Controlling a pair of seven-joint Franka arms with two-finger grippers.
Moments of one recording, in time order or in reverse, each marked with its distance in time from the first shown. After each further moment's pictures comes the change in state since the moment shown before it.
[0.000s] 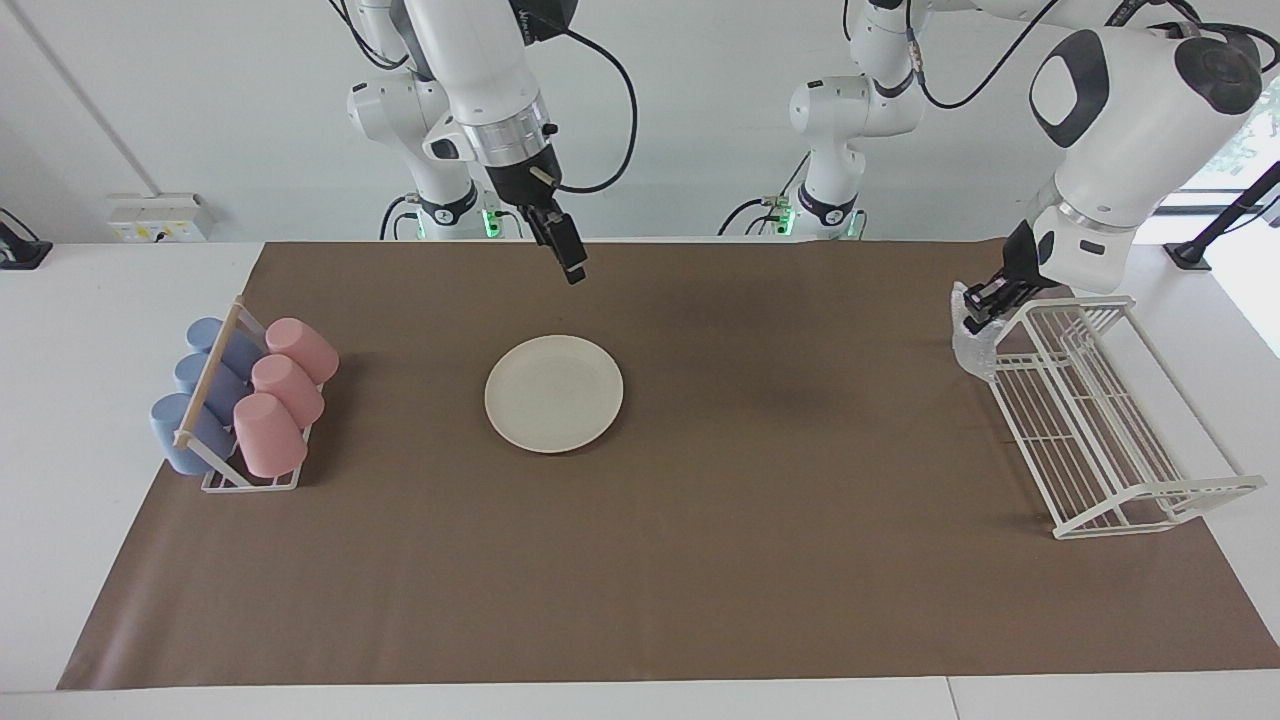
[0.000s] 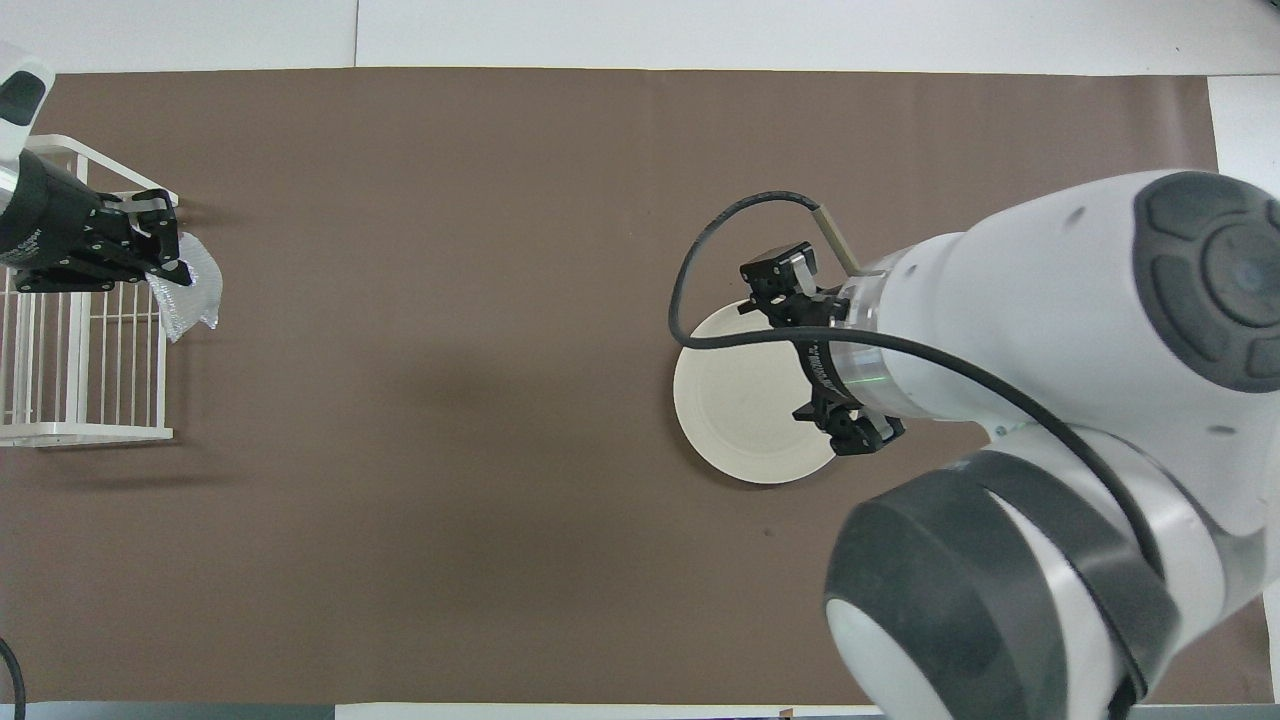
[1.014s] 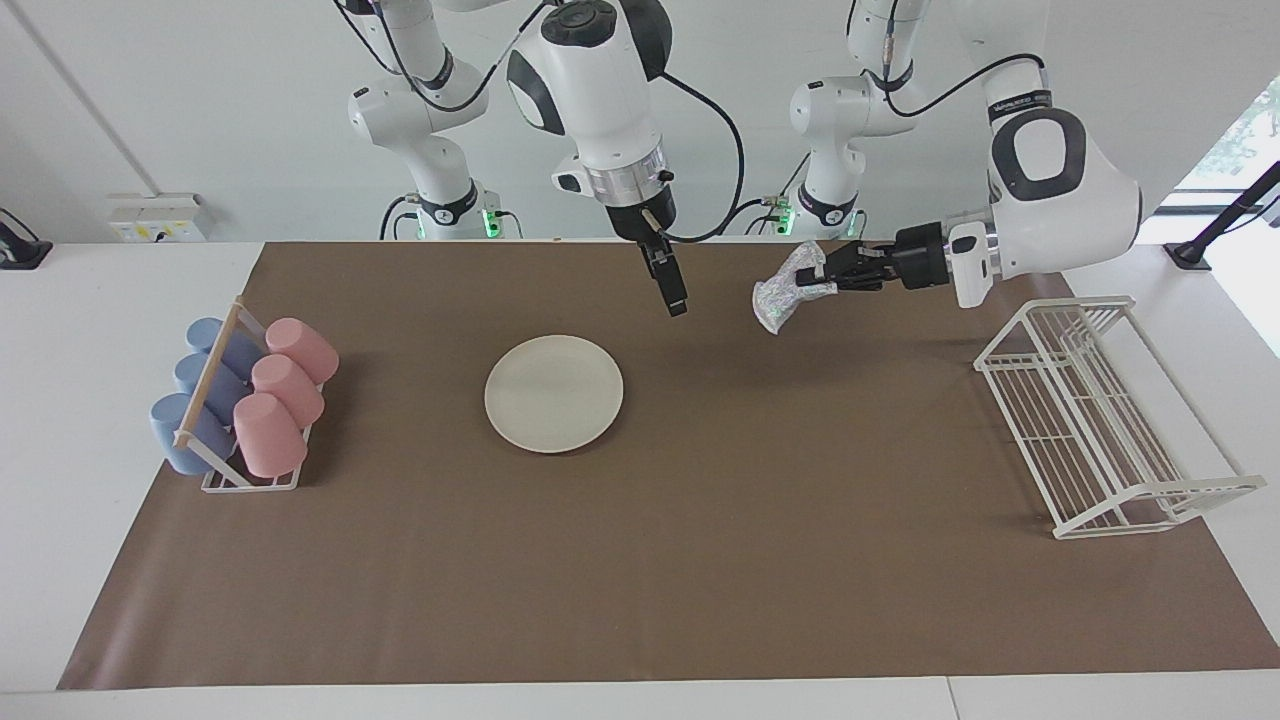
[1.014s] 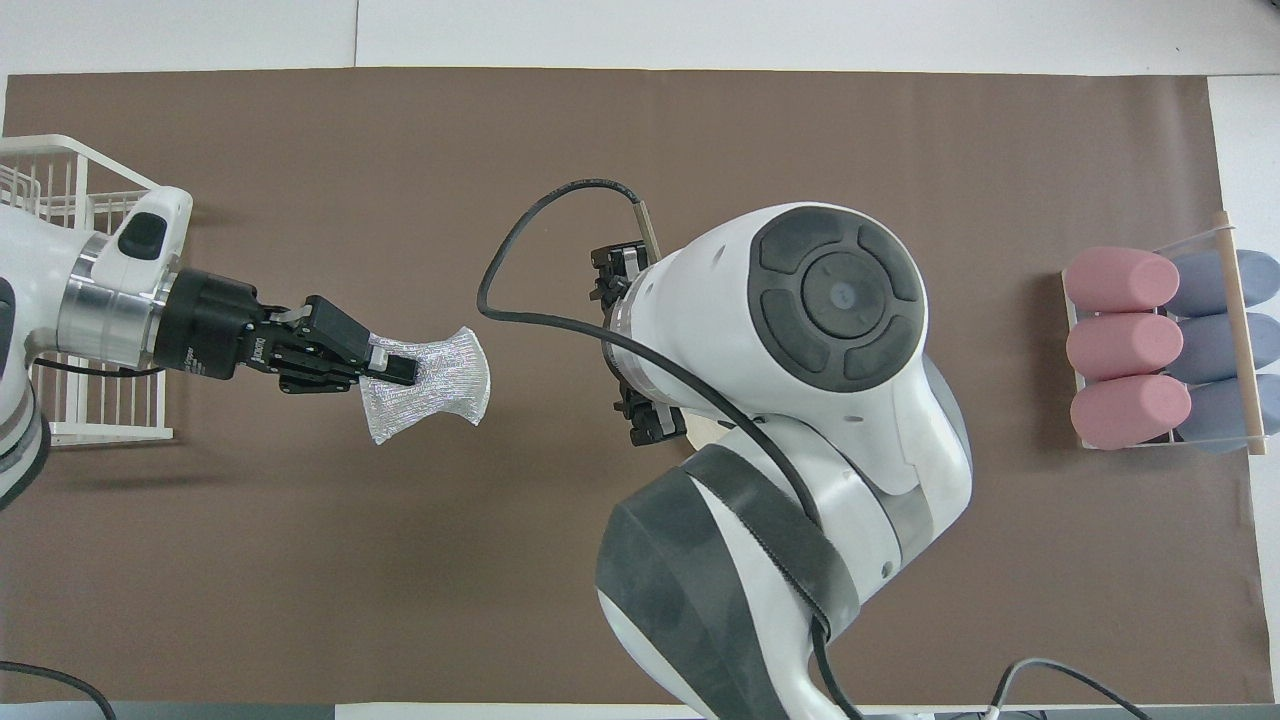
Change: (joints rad) left arm 0.026 -0.116 -0.003 -0.503 -0.868 -0.006 0.498; right arm 0.147 0.164 0.001 0.078 -0.011 0.166 0.395
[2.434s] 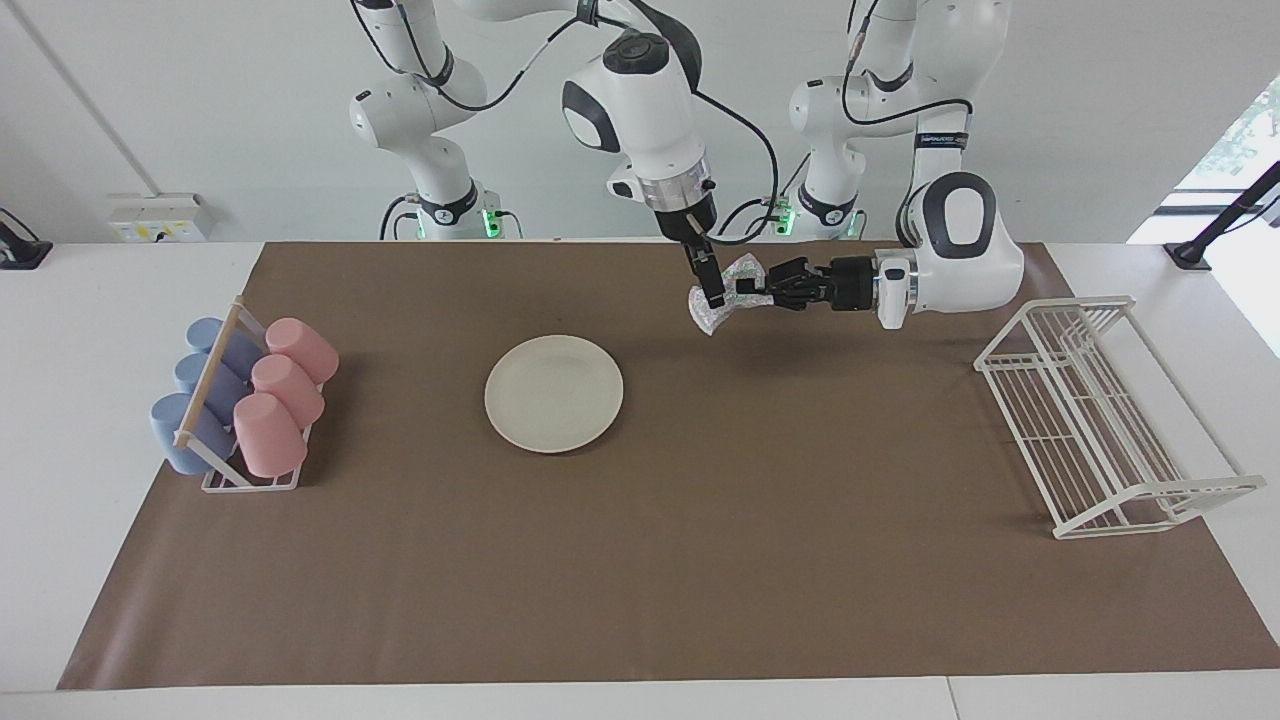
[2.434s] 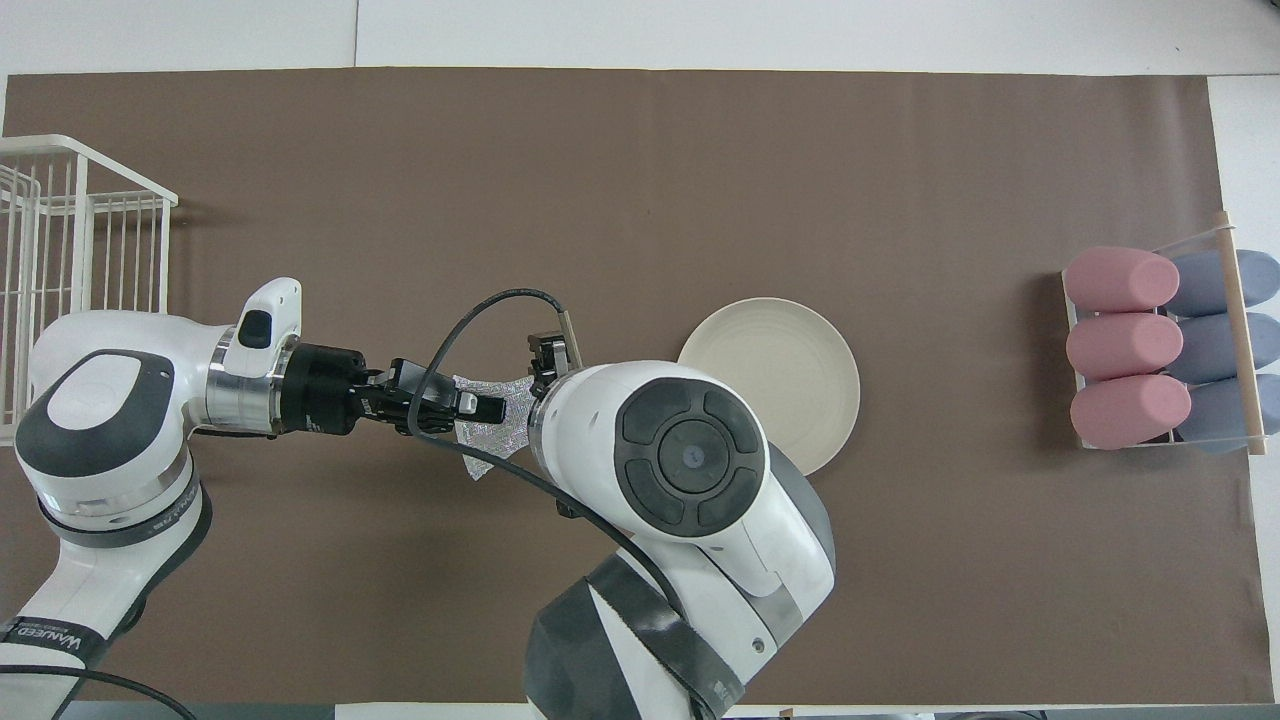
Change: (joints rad) left arm -0.057 -0.004 -0.016 -0.254 -0.299 0.082 0.297; right arm 0.121 -0.023 0.004 -0.192 0.013 0.219 0.116
